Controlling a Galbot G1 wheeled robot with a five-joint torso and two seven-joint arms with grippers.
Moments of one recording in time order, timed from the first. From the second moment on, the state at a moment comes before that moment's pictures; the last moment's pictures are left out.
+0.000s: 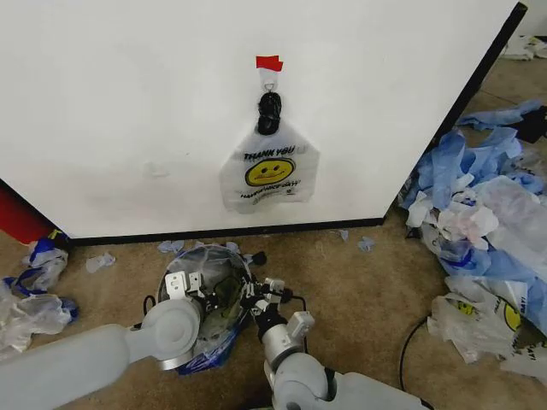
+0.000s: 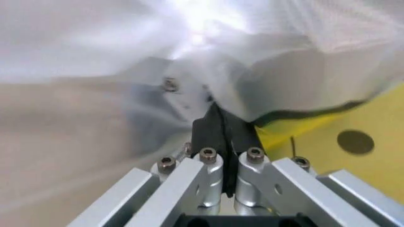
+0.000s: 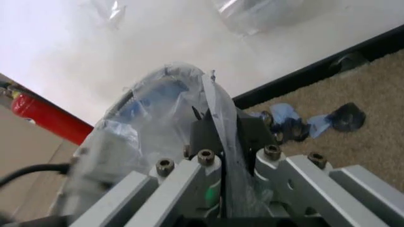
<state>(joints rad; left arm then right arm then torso) 0.42 -0.59 0.75 -2.02 -1.76 0.03 -1.04 -0.81 1.13 -0.67 1.87 0.94 0.36 0.65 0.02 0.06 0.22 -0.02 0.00</state>
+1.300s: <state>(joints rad) 0.34 -0.65 0.81 -2.00 -1.73 0.01 -1.07 -0.82 1.11 -0.66 1.88 0.92 0.36 0.65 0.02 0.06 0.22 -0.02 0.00</state>
